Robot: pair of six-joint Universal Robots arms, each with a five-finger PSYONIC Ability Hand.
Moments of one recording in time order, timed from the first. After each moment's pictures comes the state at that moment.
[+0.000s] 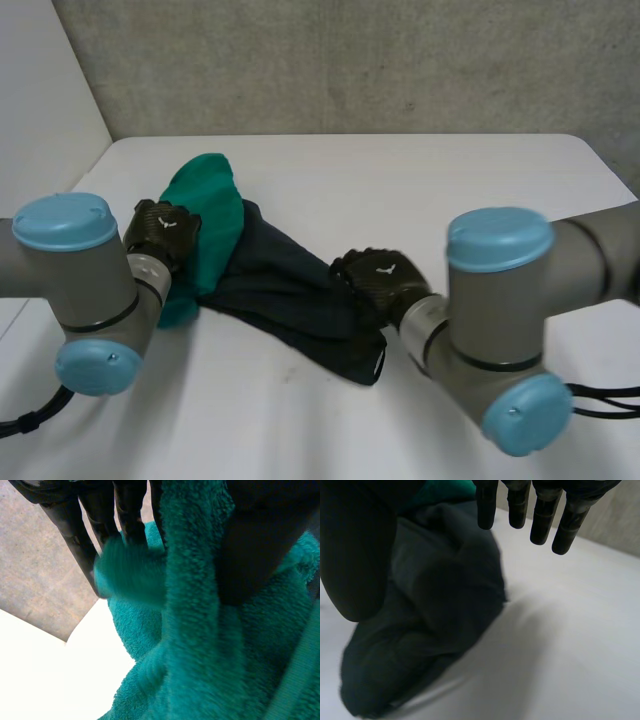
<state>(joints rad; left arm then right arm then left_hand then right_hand) 4.34 -2.09 -1.55 3.41 -1.71 3.72 2.24 -0.98 1.39 0.03 1.50 3.10 0.92 0.90 0.89 0.90 0.71 0.19 0.21 0.21 0.23 0.06</state>
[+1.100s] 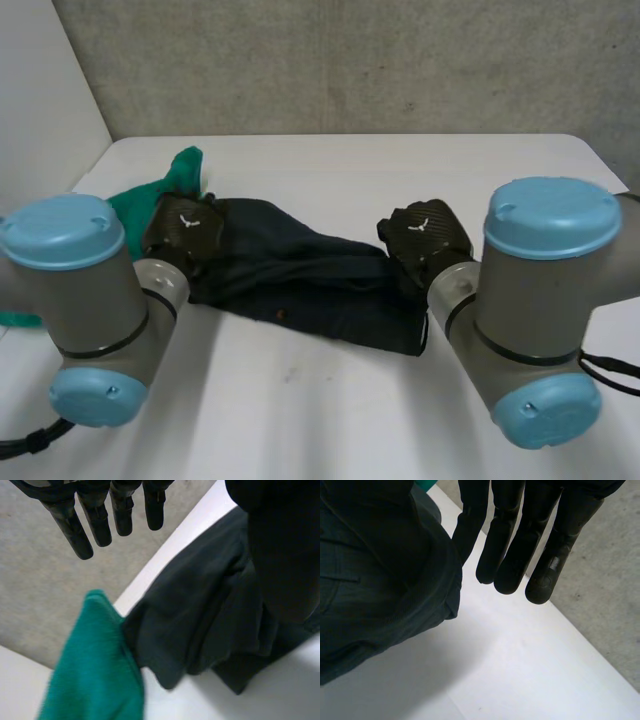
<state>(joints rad) 4.23 -1.97 -1.61 3.38 -1.72 3.68 2.21 -1.14 1.44 -0.04 1.68 2.72 0.22 0.23 0.23 0.23 0.05 0.98 1.17 1.18 1.18 0.84</state>
